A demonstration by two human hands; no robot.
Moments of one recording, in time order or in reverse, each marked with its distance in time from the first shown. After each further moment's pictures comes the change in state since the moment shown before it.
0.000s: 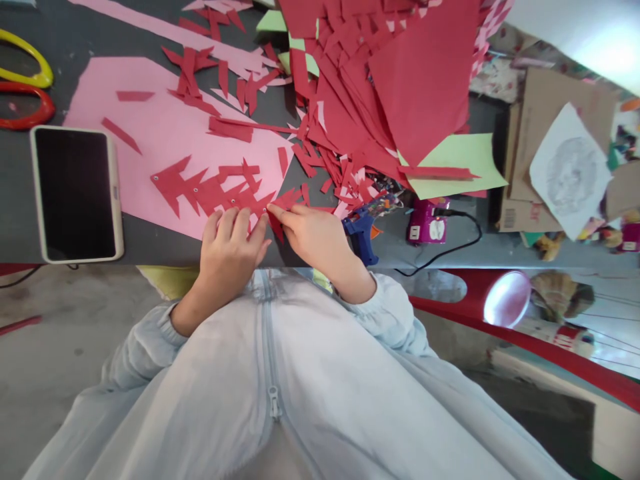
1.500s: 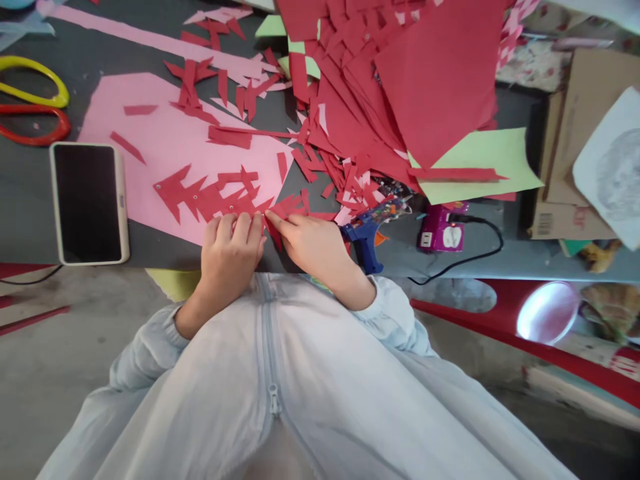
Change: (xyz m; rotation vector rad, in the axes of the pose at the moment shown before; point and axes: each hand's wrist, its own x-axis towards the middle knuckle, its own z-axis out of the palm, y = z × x) left_hand 0.011 0.008 -0.006 0.178 -0.032 -0.046; right_hand -0.002 0.003 -0.004 -0.087 -0.079 -0.083
